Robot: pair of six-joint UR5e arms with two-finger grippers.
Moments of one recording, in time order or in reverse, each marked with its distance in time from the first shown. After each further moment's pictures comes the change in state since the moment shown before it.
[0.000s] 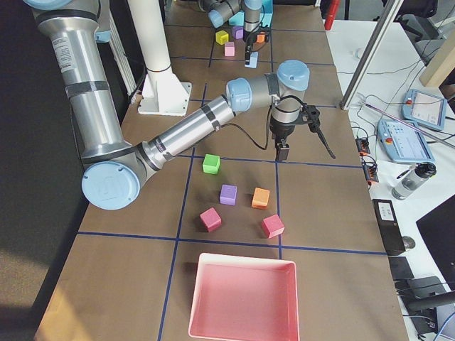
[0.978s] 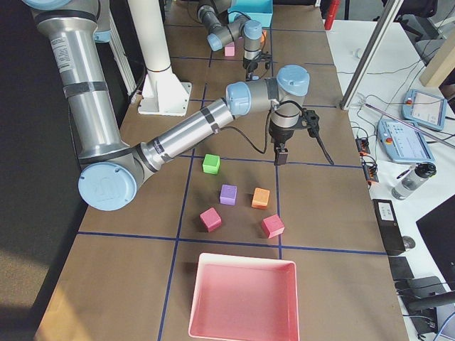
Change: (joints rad) left arm 0.062 -0.165 0.283 -0.138 0.049 -0.079; right arm 0.002 -0.005 -0.009 0.000 -0.001 -0.002
